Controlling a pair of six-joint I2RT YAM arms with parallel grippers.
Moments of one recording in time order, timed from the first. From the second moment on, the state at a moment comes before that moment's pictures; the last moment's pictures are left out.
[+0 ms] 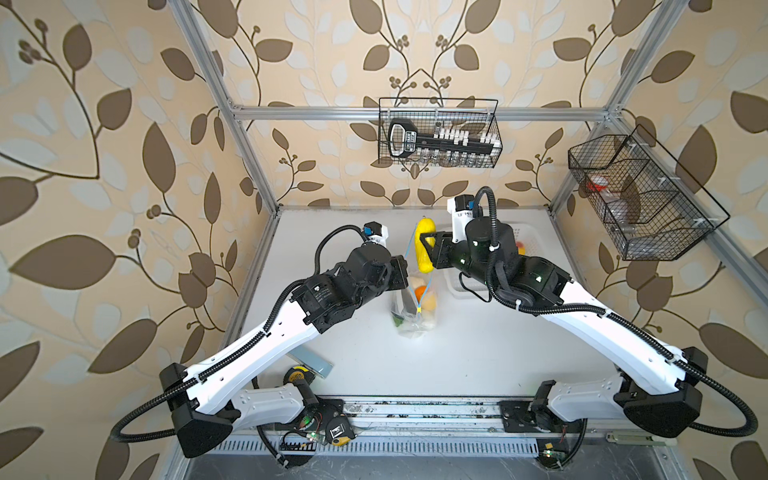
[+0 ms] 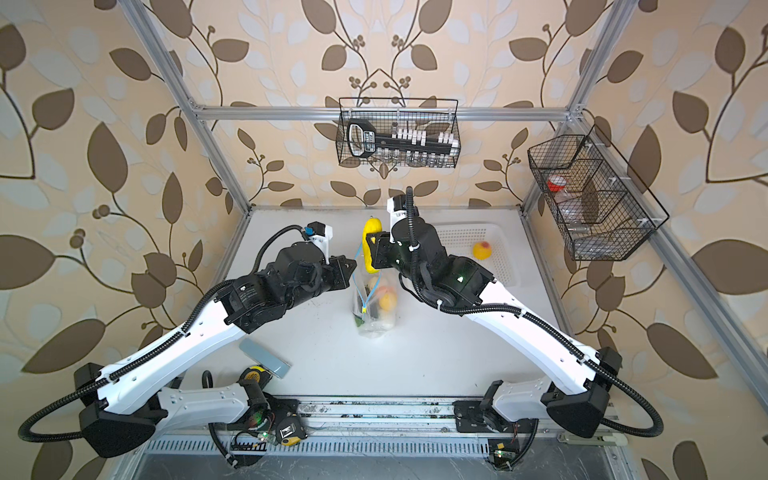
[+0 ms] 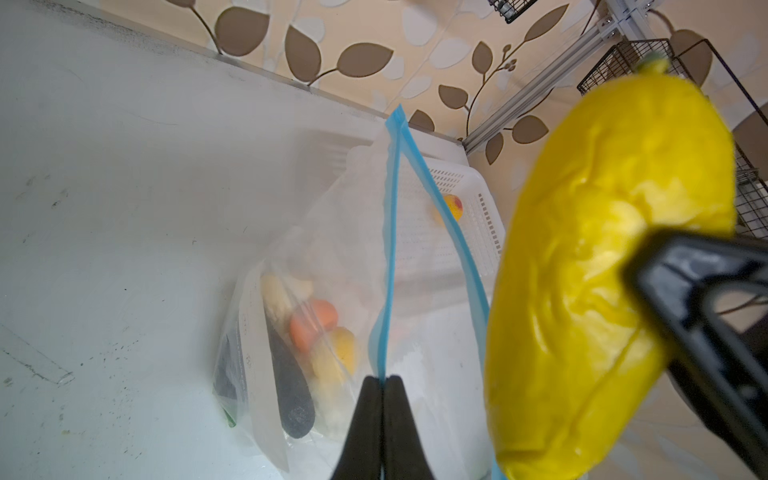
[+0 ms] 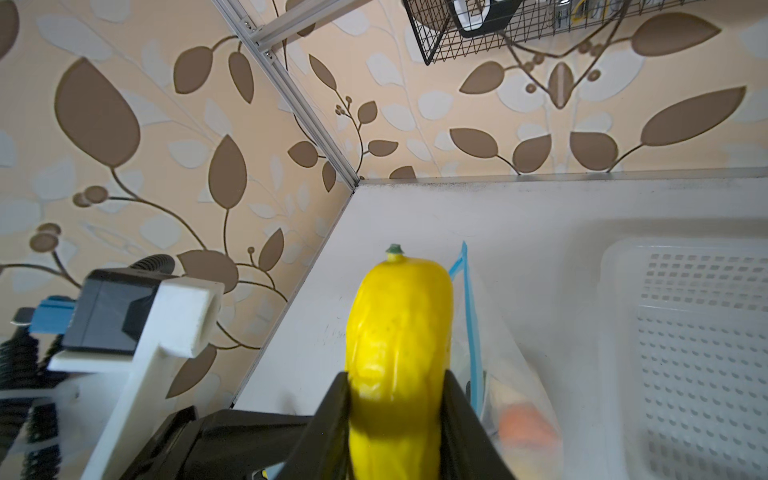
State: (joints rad) left arm -0.84 1.16 1.25 -0.60 -0.20 -0.82; right arm 0.87 1.34 1.50 -0.53 0.28 0.57
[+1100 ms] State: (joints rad) left arm -0.84 1.15 1.25 -0.60 -0.21 -0.82; right arm 0.89 1.42 1.48 -0.59 0.33 0.58
